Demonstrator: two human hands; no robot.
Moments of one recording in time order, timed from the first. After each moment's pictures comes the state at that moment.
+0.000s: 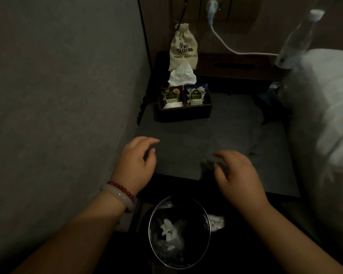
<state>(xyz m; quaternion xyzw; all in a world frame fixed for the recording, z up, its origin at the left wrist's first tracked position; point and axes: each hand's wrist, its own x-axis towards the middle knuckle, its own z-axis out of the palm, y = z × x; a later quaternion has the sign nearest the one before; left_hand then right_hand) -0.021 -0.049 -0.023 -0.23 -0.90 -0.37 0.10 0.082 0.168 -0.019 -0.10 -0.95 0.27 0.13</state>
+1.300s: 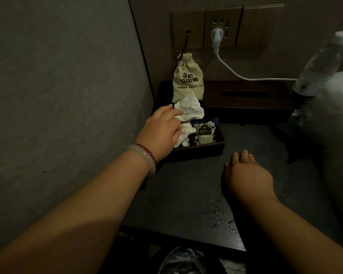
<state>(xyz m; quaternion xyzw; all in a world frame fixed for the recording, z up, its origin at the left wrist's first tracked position) -0.187 0.029 0.015 -0.40 -0.90 -0.14 0.12 -0.055 0.206 -0.042 -0.22 -0.97 0.06 -0.09</state>
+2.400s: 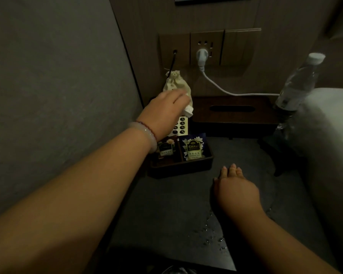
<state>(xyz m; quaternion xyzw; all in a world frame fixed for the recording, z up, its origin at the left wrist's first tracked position) -0.243 0.080 0.055 -0.50 -0.83 -0.11 0.22 -0.057 0.209 -0.042 -0.21 -0.97 0.06 -0.11</state>
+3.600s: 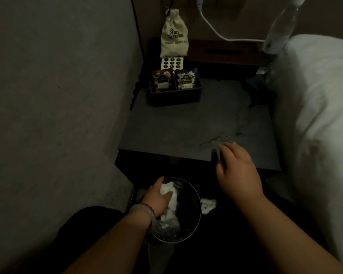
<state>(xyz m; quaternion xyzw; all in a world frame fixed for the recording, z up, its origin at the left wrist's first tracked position) 0.083 -0.031 -0.143 0.02 -0.86 -0.39 -0.34 0.131 0.182 -0.048 -0.14 -0.97 0.18 0.10</state>
